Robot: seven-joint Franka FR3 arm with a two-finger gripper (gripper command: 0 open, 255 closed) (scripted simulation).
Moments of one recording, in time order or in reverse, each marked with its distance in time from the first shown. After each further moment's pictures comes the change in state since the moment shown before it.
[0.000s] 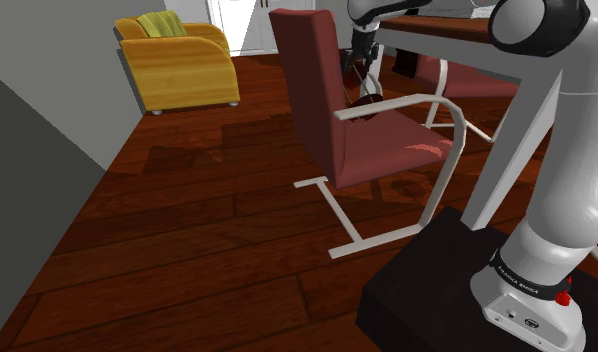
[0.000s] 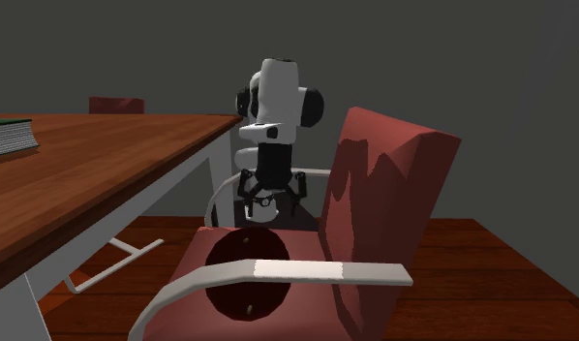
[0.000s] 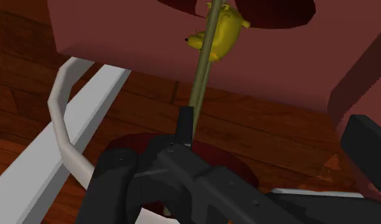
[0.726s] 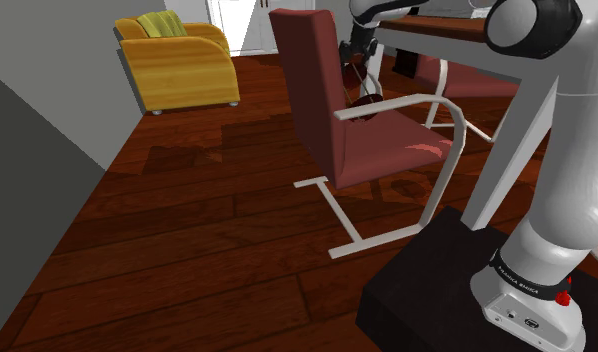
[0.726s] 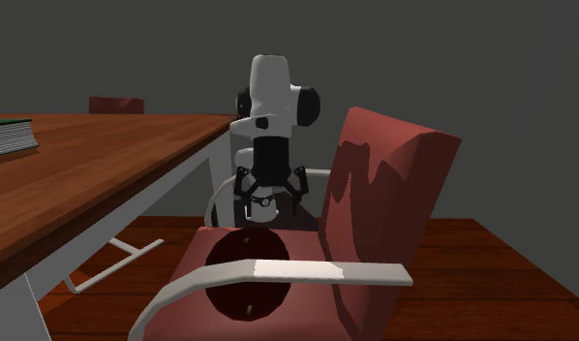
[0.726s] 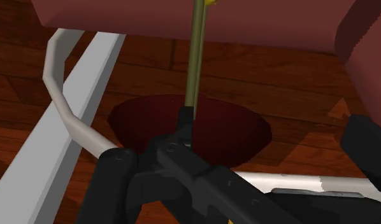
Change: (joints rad) arm 0.041 0.013 -0.080 0.006 0.104 0.143 0.049
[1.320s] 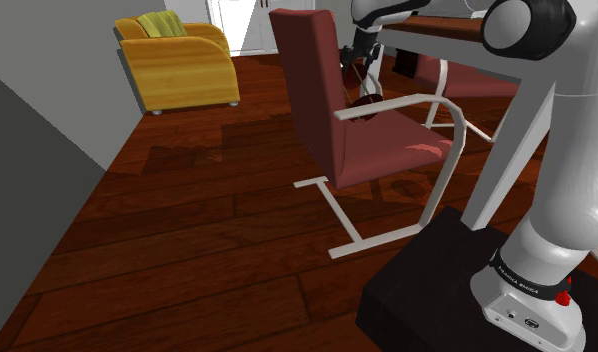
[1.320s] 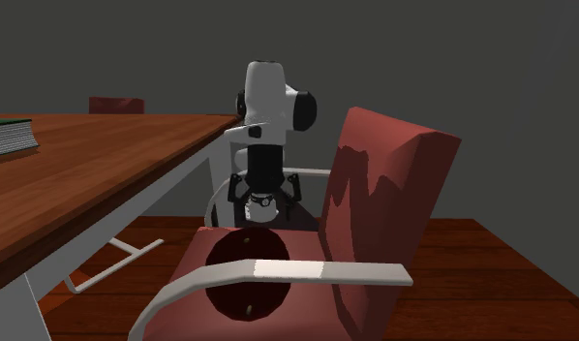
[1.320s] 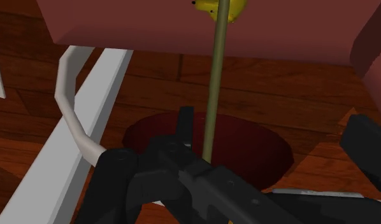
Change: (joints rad) arm 0.019 0.013 -0.046 -0.013 0.012 -0.010 -0.004
